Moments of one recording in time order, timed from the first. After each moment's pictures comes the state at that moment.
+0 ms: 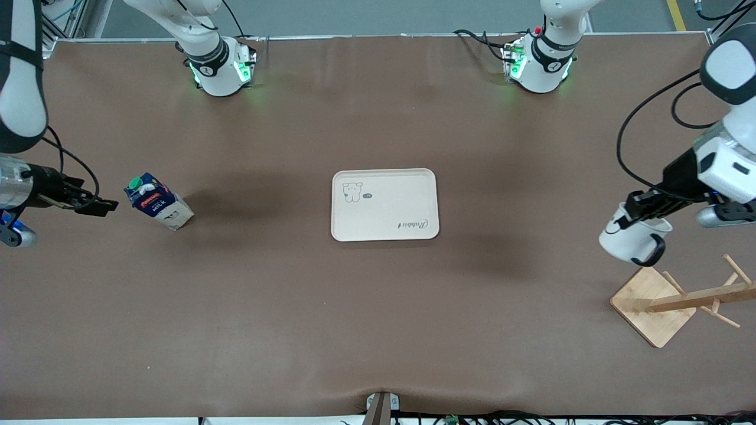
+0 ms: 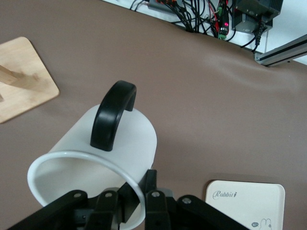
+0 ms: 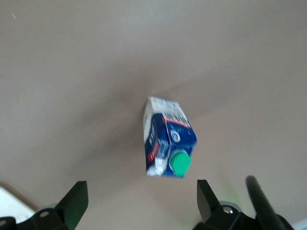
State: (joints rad) left arm 0.52 0.05 -0.58 -1.83 -0.23 2.11 -0.15; right arm -0.14 0.18 0.02 -1.69 0.03 1.65 0.44
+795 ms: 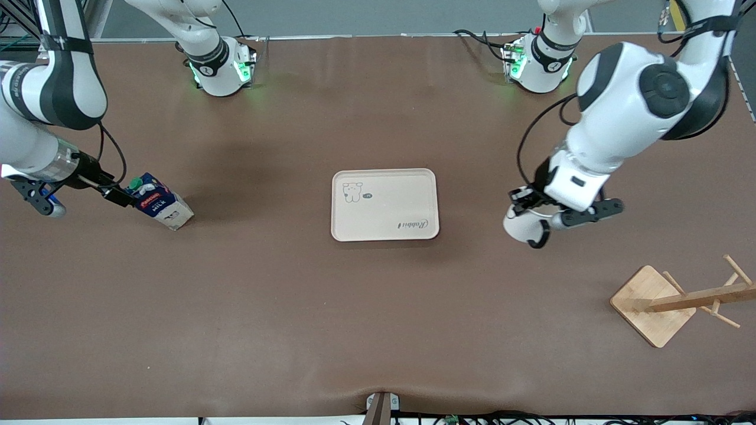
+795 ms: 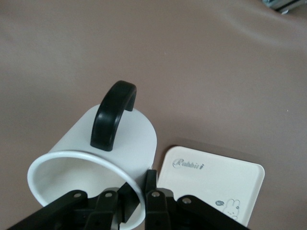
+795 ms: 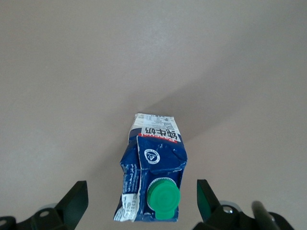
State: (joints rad) left arm 0.25 0.20 -0.68 -1.78 -0.03 2.06 -0.71; right arm -0.18 -0.01 0.01 -2.19 0.03 2.10 0.53
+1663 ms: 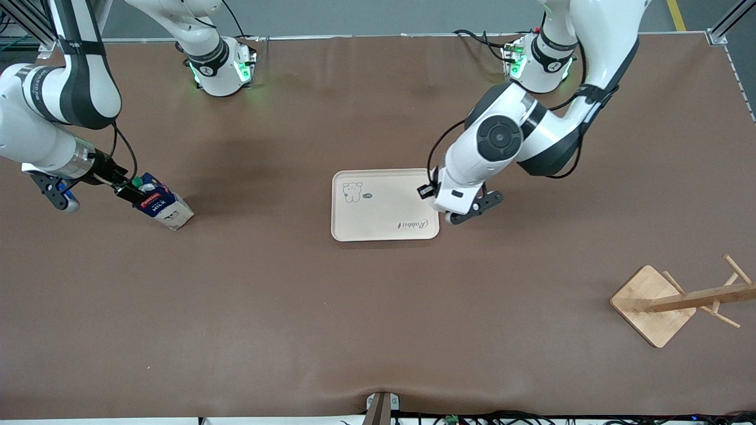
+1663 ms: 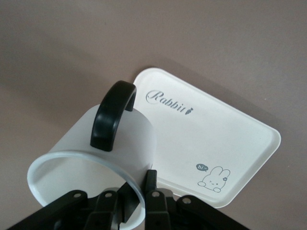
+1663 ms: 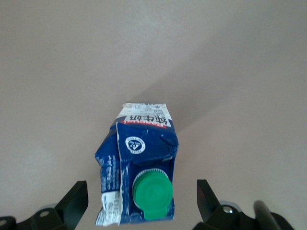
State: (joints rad) left arm -0.03 0.48 -0.67 -1.73 0.04 2.05 -1.19; right arm -0.18 -0.03 0.01 -2.28 0.03 2.16 0.60
